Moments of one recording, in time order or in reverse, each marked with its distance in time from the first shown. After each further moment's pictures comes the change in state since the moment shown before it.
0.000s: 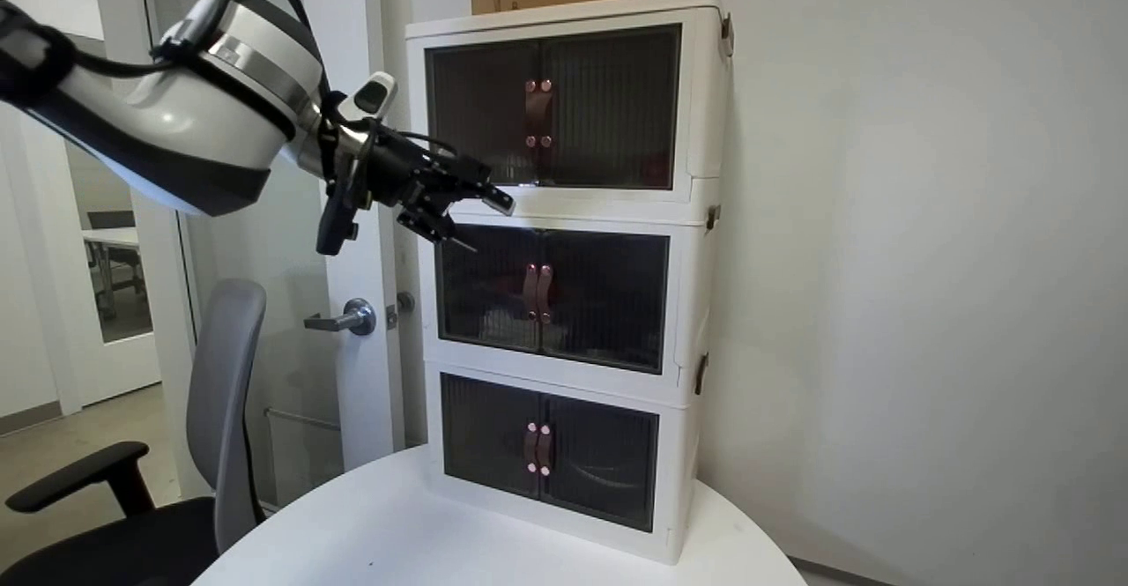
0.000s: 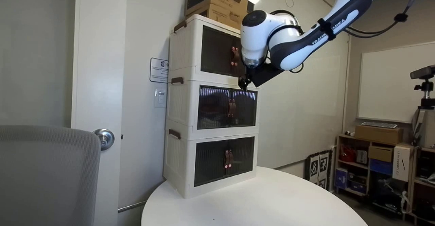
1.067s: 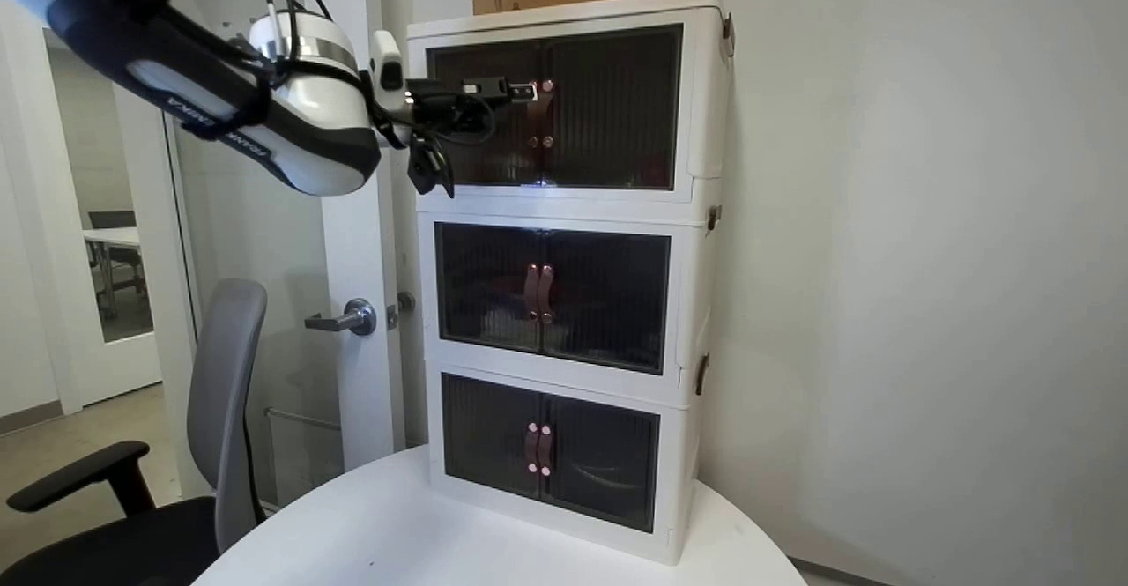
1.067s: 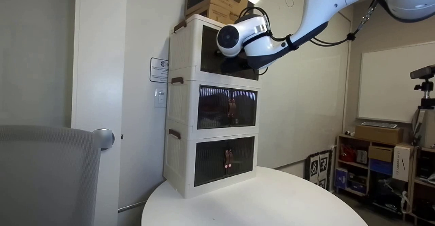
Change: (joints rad) arm 0.072 0.308 -0.020 0.501 -0.650 -0.132 0.681
